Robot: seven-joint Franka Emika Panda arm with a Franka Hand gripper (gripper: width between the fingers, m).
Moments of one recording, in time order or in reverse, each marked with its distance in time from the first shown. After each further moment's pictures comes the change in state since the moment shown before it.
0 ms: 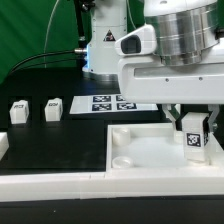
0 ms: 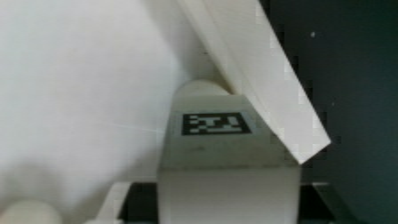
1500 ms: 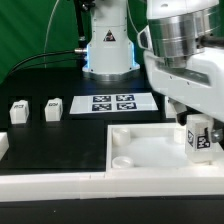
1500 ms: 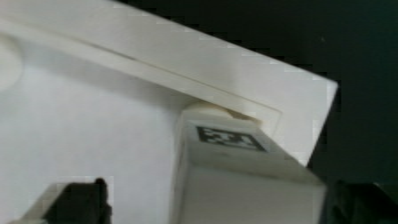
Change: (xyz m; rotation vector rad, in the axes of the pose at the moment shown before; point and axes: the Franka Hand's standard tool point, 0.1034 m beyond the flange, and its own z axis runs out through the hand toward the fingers) arm -0.008 -0.002 0.006 0.000 -0.003 0.430
